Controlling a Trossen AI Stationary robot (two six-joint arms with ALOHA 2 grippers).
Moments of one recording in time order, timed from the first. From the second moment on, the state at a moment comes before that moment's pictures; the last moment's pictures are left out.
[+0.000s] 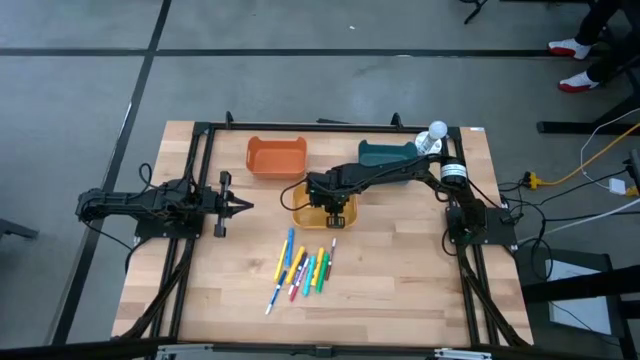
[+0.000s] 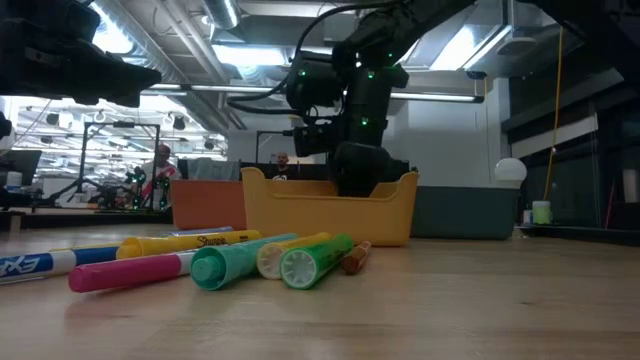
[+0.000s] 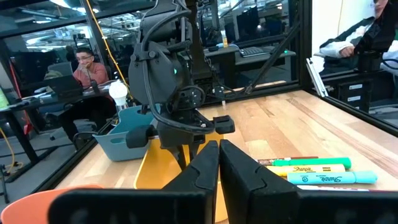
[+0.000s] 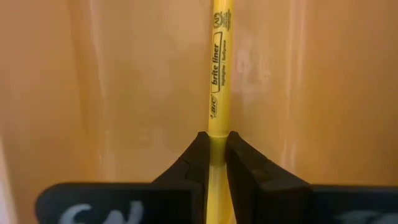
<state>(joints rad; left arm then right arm) 0.01 0.01 0.01 0.03 -0.01 0.17 -0.12 2.09 1.56 -0.78 0.02 -0.14</state>
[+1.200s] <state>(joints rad) 0.01 0.01 0.01 0.03 -0.01 0.17 -0.11 2.09 1.66 -0.84 0.01 -0.16</state>
